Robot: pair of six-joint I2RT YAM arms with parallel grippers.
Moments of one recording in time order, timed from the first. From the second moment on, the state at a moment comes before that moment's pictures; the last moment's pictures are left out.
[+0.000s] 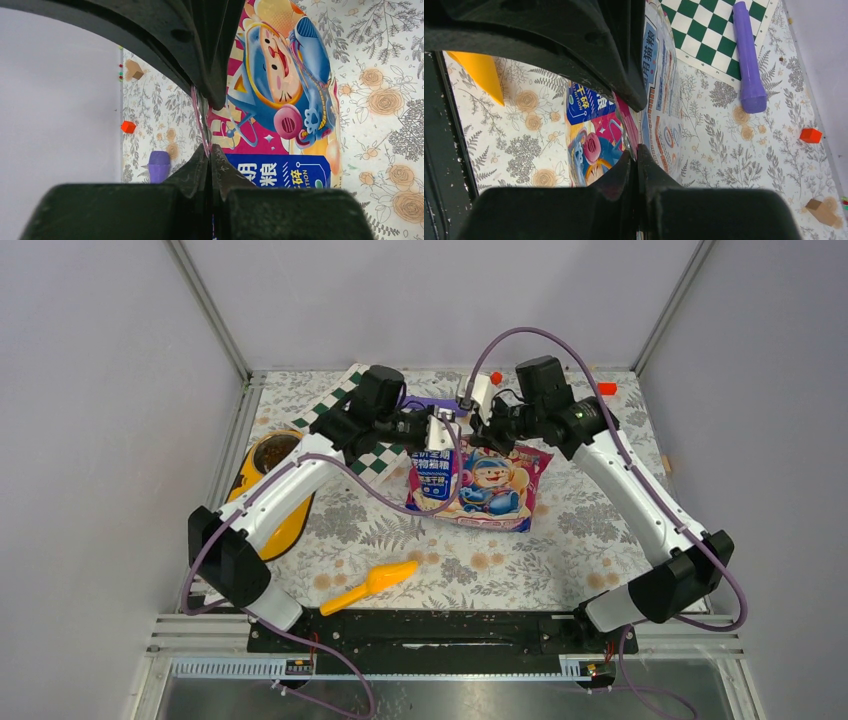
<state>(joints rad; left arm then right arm) -0.61 1.57 1.51 -0.50 0.72 0.99 0.48 1.47 1.57 -0.83 -0.55 -0.64</state>
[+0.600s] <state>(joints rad) -0.60 1.46 1.37 -0.40 0.74 1.02 0.51 1.36 1.49 -0.87 -0.40 -0.70</state>
